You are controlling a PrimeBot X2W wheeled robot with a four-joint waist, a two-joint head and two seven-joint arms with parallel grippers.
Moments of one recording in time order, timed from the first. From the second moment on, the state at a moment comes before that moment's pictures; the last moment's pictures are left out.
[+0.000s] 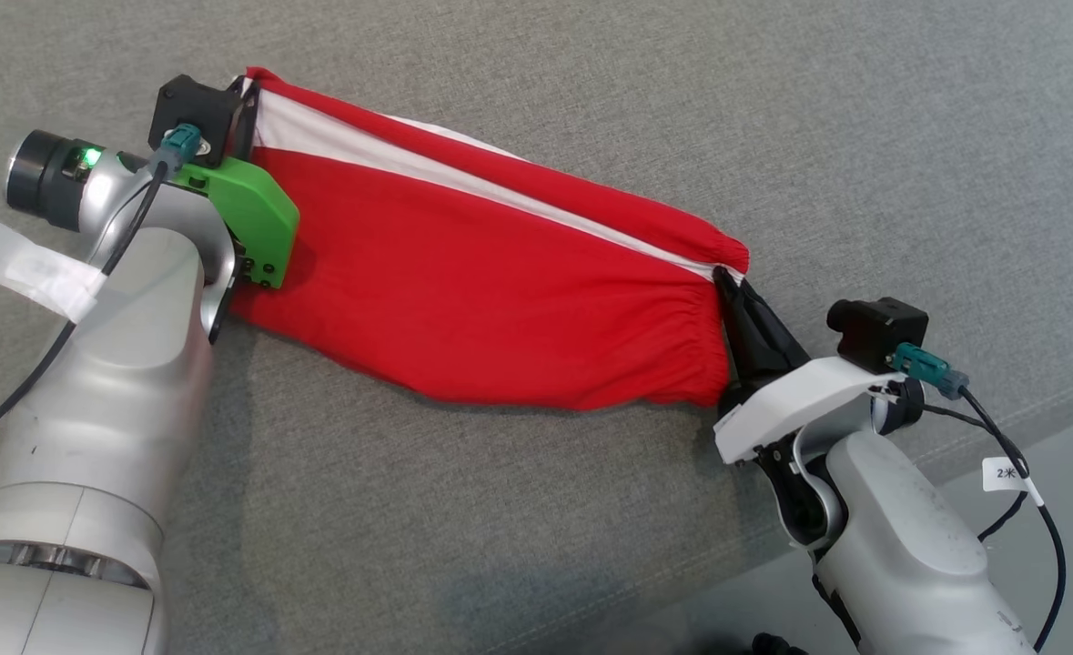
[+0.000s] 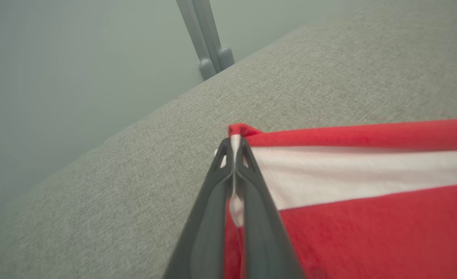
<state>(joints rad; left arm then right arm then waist) -1.09 0.16 -0.44 1.19 -0.13 -0.09 -0.26 -0.48 -0.05 0.27 0.56 0.49 0.13 -0.26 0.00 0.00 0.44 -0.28</state>
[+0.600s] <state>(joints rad) -0.97 0.11 -0.38 1.11 -0.23 -0.11 -0.26 -0.41 -0.05 0.06 0.45 0.35 0.13 -0.26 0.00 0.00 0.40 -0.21</state>
